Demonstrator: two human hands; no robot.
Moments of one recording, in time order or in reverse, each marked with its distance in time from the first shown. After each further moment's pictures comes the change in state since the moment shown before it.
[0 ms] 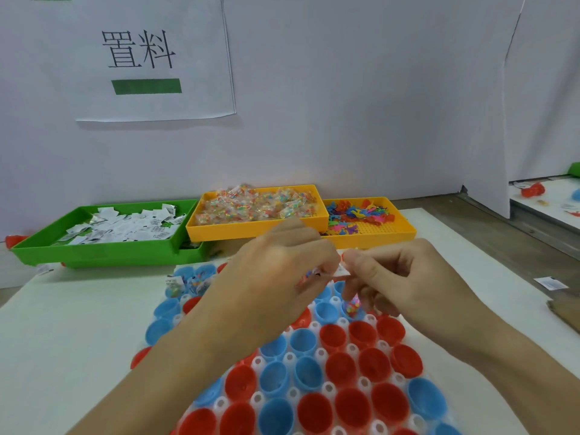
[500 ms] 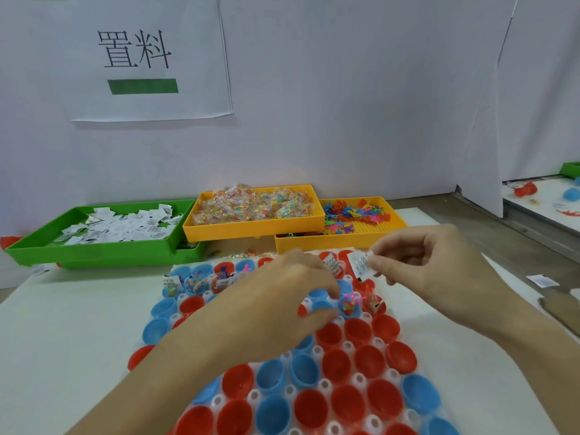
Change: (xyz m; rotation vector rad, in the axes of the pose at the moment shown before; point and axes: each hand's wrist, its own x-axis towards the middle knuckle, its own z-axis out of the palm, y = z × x) left_hand -0.009 -0.002 0.011 -0.079 -0.499 -0.270; right_hand 0.003 0.012 -0.032 -0.205 0.152 0.049
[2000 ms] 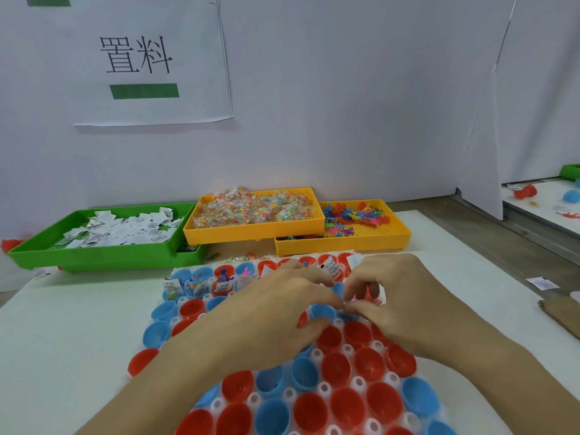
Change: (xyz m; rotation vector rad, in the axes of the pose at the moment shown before) left_hand -0.001 -0.003 0.006 0.033 -0.126 -0.006; right_hand -0.005 0.013 0.027 -0.479 -0.155 -0.251
